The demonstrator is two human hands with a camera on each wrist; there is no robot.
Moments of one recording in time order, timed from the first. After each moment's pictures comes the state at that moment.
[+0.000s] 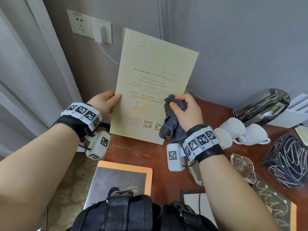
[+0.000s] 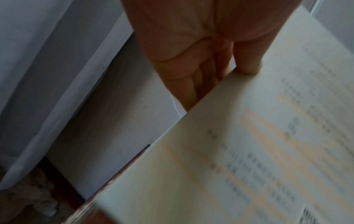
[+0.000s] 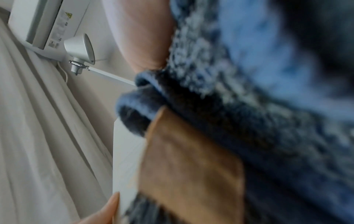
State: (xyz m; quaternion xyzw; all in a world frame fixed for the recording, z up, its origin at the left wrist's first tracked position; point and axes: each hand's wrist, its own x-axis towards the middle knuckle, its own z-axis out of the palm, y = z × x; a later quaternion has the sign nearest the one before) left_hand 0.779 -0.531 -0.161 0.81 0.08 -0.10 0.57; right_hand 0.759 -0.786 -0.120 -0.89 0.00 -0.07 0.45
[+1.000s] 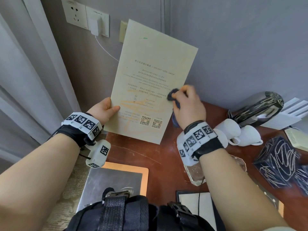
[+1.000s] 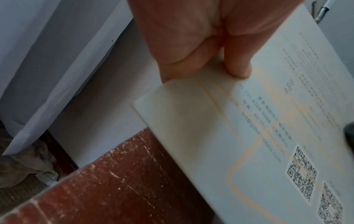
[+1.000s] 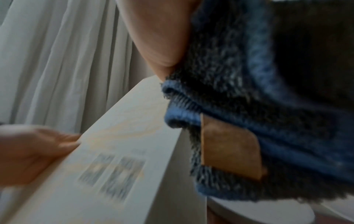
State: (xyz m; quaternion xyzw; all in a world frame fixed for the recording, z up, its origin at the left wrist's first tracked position) left_hand 0.769 -0.541 -0.184 0.86 0.08 -0.12 0.49; right_hand 0.772 -0.787 -0.118 -0.97 -0.13 -0.19 0.09
